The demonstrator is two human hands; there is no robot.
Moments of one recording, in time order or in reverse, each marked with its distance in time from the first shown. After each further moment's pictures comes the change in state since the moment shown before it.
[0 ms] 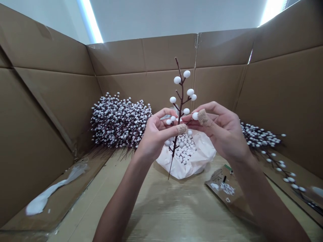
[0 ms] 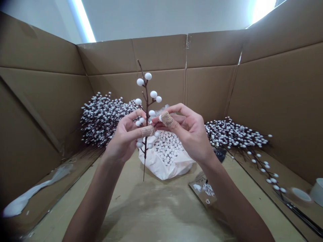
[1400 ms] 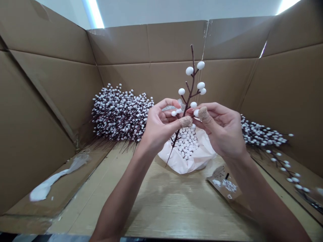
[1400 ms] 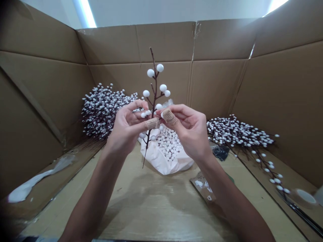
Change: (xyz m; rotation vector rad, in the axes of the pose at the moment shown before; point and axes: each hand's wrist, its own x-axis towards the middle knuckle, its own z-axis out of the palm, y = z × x) left_hand 0.001 0.000 -0.003 0.145 0.076 0.081; right_hand 0.000 0.022 0.009 -0.097 0.130 -0.059
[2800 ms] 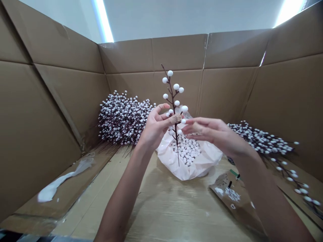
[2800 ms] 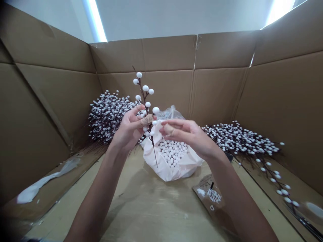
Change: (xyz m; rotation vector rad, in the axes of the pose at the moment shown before) left_hand 0.015 -0.008 -0.021 -0.253 0.054 -0.054; right_hand 0.015 0.000 -0.028 0.073 -0.430 0.387
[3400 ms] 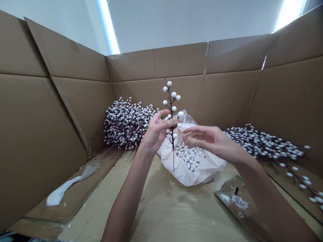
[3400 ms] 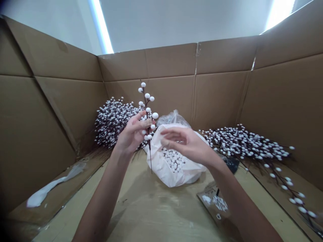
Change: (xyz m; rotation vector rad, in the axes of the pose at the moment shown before) left_hand 0.006 0.000 -0.013 -0.025 0.037 -0.044; right_hand 0.001 0.004 0.011 -0.242 -0.012 0.020
